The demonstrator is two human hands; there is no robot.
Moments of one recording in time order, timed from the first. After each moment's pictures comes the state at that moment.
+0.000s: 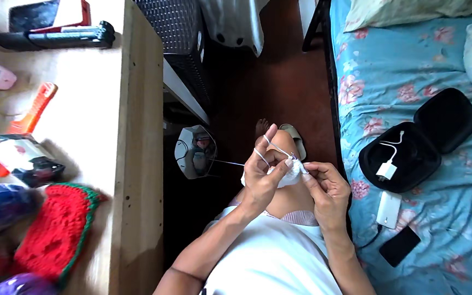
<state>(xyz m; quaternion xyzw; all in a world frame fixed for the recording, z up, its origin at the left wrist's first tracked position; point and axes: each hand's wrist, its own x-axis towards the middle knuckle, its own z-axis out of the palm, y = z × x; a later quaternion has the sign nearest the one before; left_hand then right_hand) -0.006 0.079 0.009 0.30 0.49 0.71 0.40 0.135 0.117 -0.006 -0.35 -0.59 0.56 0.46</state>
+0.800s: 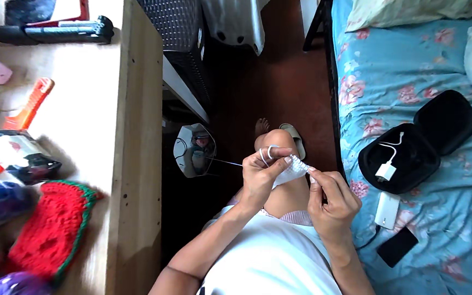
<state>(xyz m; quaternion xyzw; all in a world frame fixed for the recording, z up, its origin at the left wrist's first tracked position) -0.006 0.080 0.009 0.23 0.50 0.71 0.43 0.141 0.114 0.003 -0.40 -0.81 0.11 0.42</state>
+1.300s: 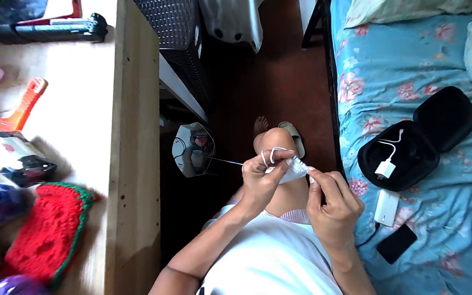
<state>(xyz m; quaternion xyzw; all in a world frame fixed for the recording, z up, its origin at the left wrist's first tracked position) -0.002 0.078 0.004 0.34 0.53 0.70 0.34 0.138 0.108 0.018 -0.43 -0.82 0.09 0.37</state>
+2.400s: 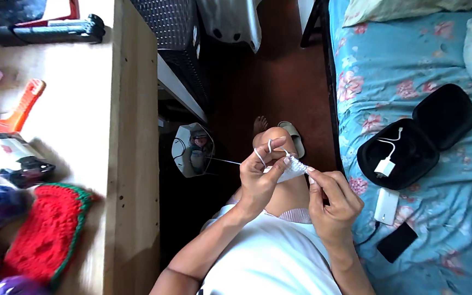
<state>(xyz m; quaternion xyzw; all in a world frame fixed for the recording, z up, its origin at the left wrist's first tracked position) -0.001 0.078 0.008 0.33 0.53 0.70 0.35 0.146 0.111 0.008 -0.40 -0.80 0.15 0.42</state>
